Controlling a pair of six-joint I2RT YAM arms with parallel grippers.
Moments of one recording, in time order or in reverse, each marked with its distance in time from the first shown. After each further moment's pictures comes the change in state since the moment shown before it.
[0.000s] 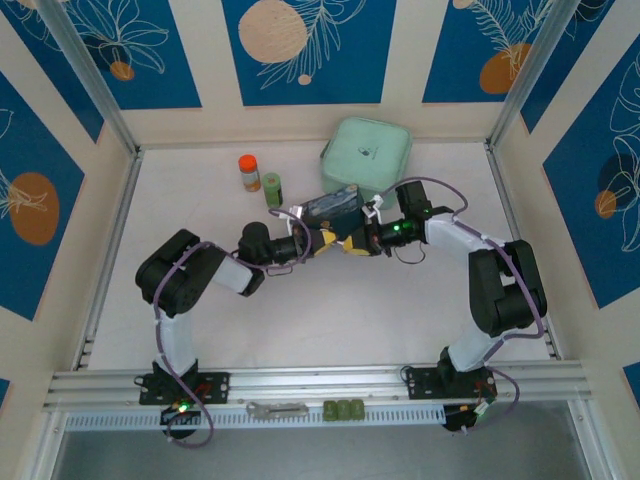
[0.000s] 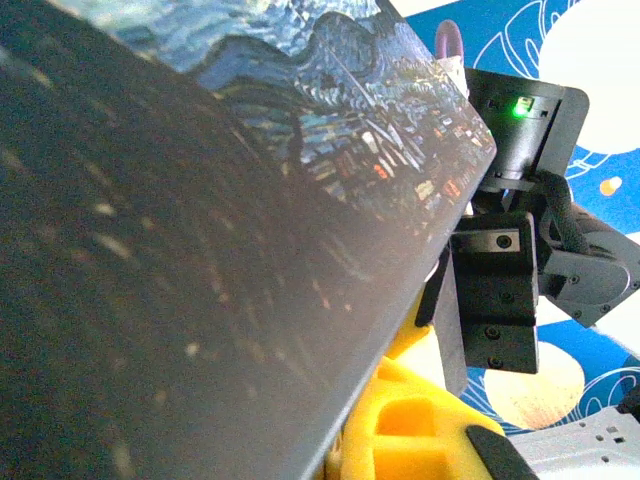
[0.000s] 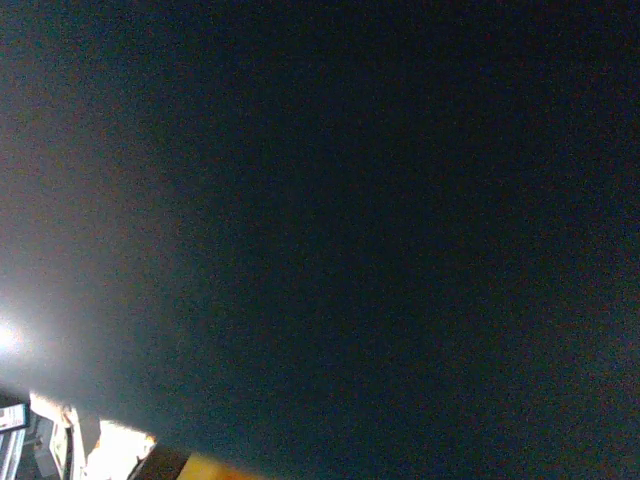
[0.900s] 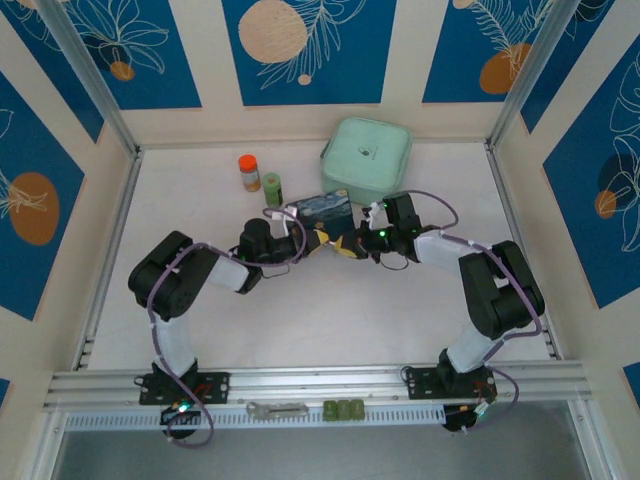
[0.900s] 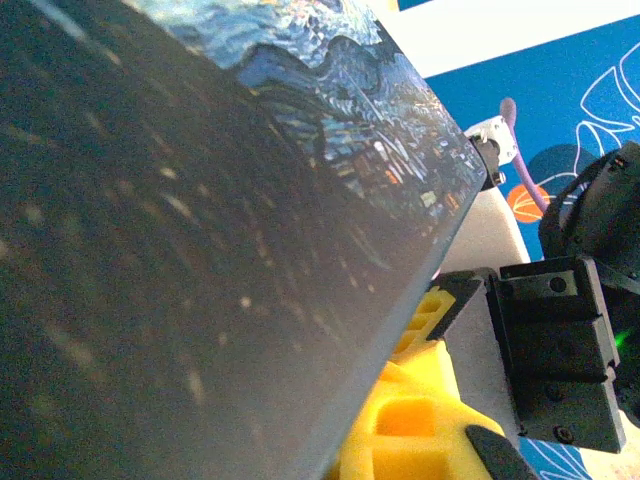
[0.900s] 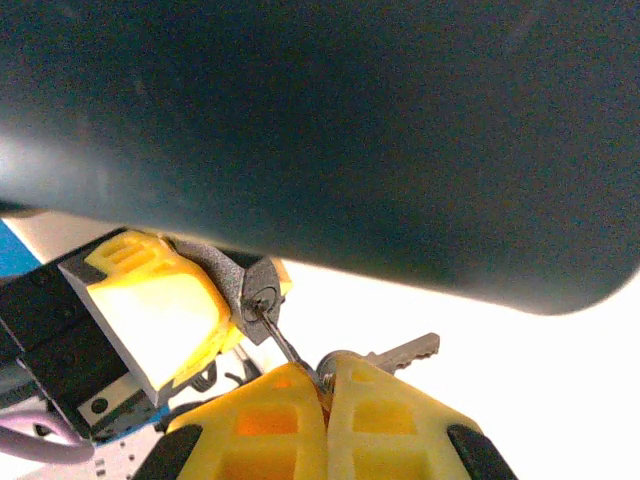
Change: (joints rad) left arm 0.018 -0.043 -0.001 -0.235 -0.123 0.137; right arm 0.117 -0.002 -0.156 0.442 0.258 0.494
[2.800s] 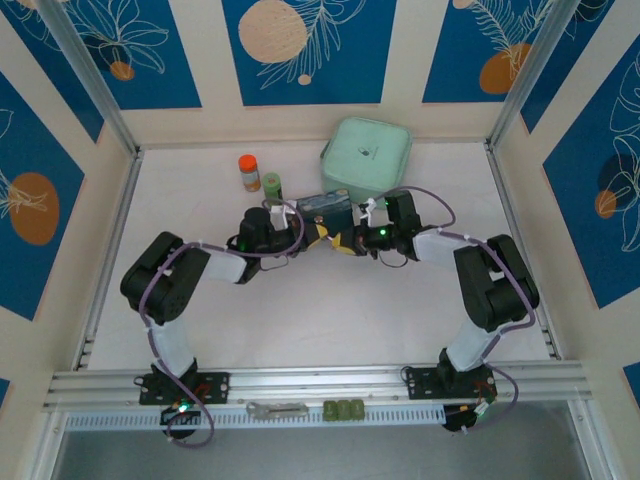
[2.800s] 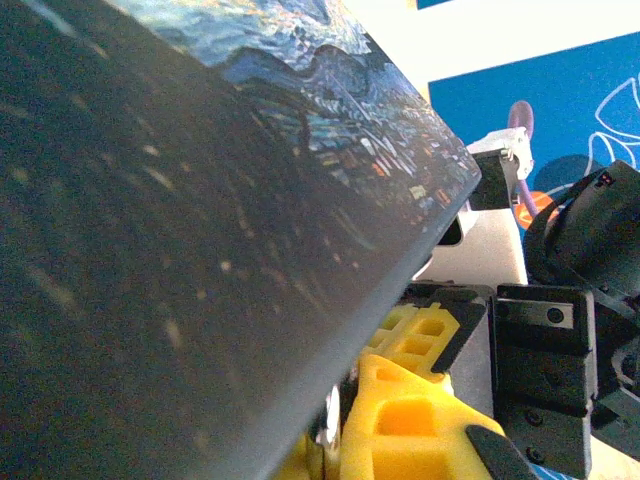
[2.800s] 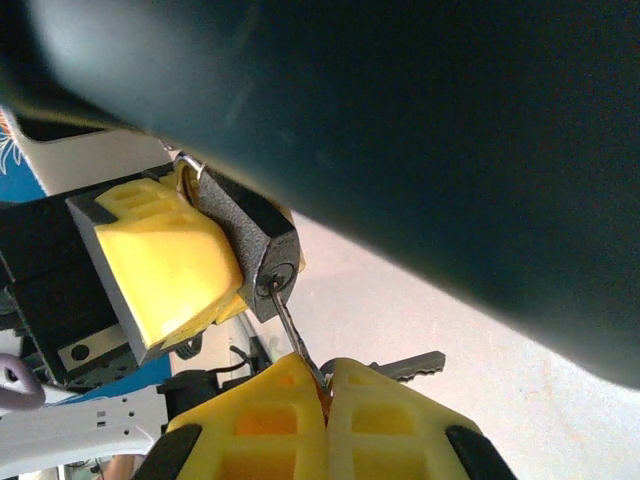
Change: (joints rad) left arm 0.033 -0.049 0.080 -0.200 0.055 0.007; right arm -0.023 0.039 0.005 0.091 -0.127 -0.098
